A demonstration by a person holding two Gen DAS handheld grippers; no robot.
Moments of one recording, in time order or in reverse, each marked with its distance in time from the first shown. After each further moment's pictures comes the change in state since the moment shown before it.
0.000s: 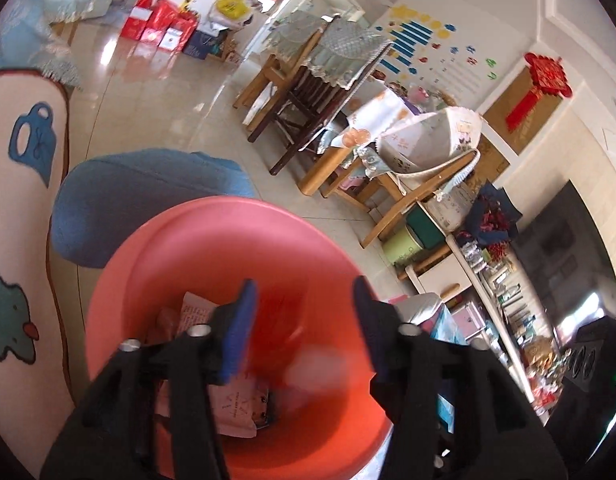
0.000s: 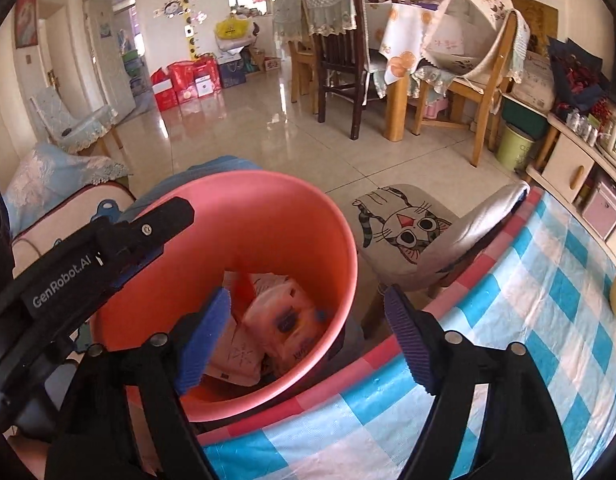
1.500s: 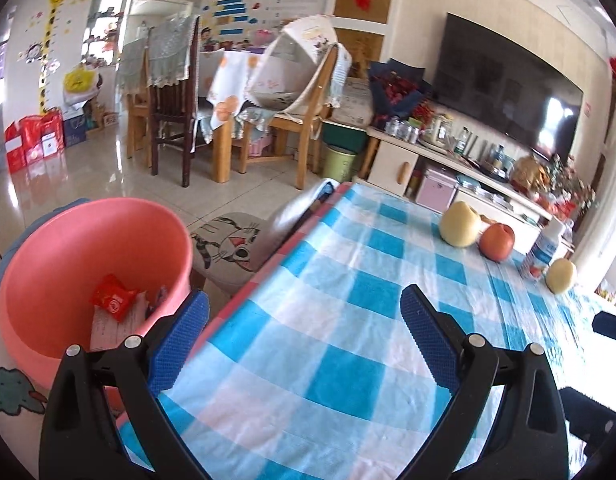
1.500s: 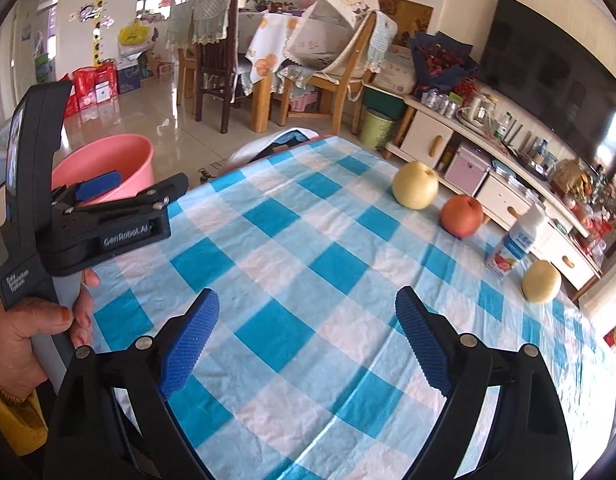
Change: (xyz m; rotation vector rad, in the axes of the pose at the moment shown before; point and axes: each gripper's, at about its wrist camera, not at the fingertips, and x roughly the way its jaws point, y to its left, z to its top) left arm -0.036 -0.162 -0.140 0.640 0.099 -0.111; right arm -0.209 -0.123 -0.149 0.094 -0.013 -0.414
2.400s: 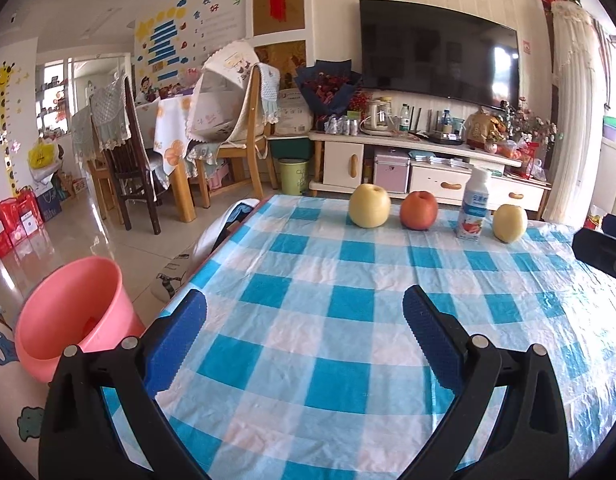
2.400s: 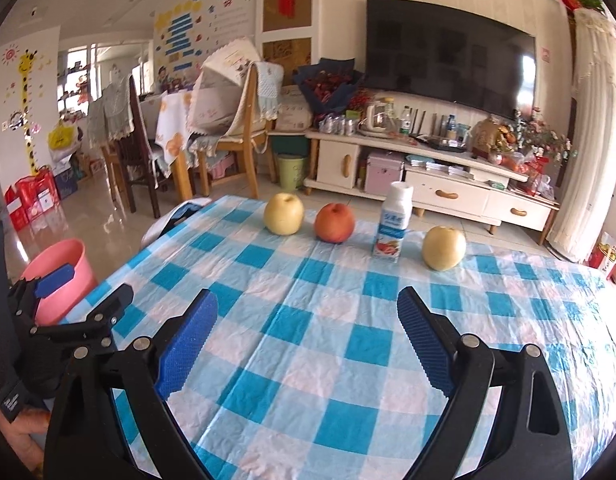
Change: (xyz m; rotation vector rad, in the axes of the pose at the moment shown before) left arm -0.064 -0.138 -0.017 0.257 -0.052 -0.048; right arm -0.083 -0.134 -0.050 0.324 -0.208 -0.163
